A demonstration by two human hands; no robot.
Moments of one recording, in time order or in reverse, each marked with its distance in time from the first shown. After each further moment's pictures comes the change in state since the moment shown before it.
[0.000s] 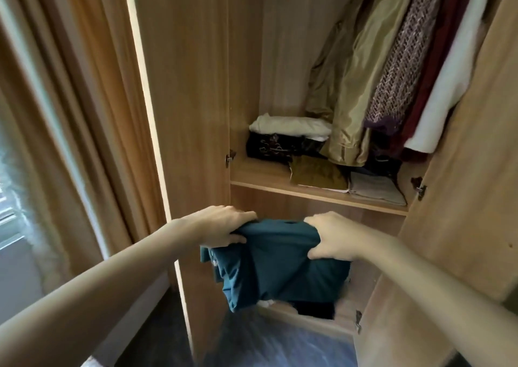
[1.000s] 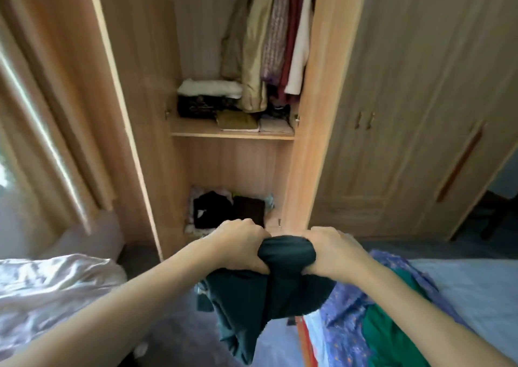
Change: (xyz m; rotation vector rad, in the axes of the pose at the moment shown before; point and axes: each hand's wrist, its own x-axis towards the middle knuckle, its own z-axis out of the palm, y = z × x) left_hand -0.313 0.338 0.063 -0.057 0.004 0.266; right_hand -0.471 -0.202 0.151 -0.019 0.174 0.376
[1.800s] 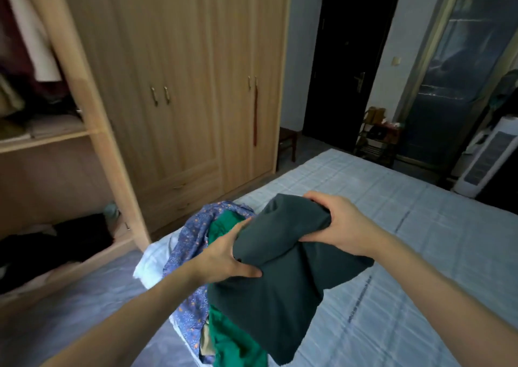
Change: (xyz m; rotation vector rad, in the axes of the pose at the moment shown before) left_hand 0.078 0.387 0.090 -0.875 -0.256 0.544; right_hand -0.430 0.179 -0.066 0.531 0.429 0.489
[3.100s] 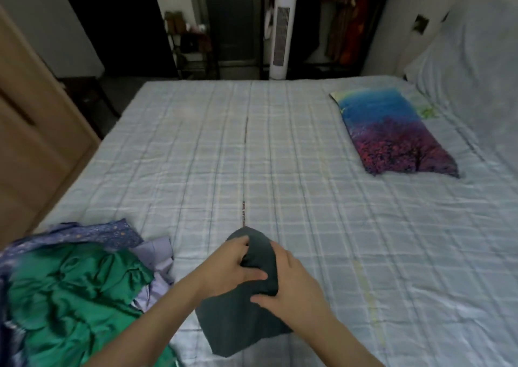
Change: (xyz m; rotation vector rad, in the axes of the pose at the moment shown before) left_hand 0.194 0.026 0.270 0.104 -0.775 0.211; right_hand -0.180 0.204 0.114 -0.104 0.334 1.009
